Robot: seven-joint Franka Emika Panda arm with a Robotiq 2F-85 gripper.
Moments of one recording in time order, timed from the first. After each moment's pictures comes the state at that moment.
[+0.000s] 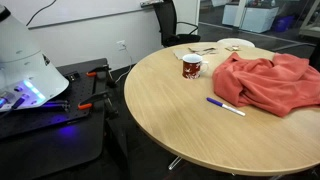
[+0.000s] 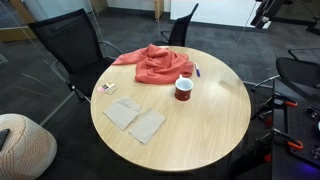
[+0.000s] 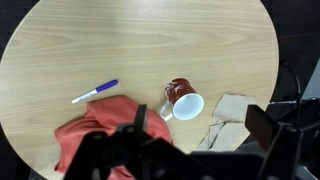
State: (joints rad) arm 0.04 -0.39 -0.50 -2.51 0.18 2.21 -0.69
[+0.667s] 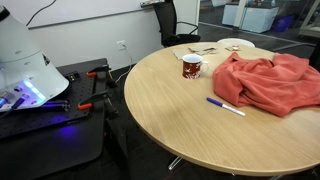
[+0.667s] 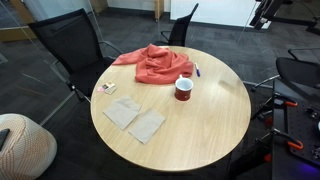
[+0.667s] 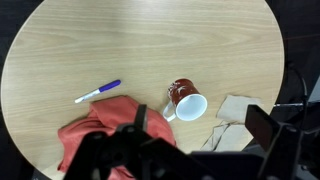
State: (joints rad) arm 0.00 -0.37 -0.44 -2.50 0.18 2.23 -0.68
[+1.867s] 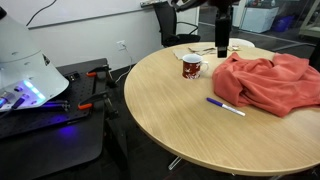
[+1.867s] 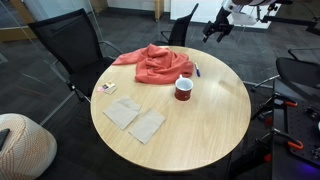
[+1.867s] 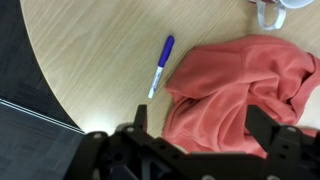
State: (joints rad) arm -0.14 0.28 -0.24 -2.19 0.37 2.66 0.04
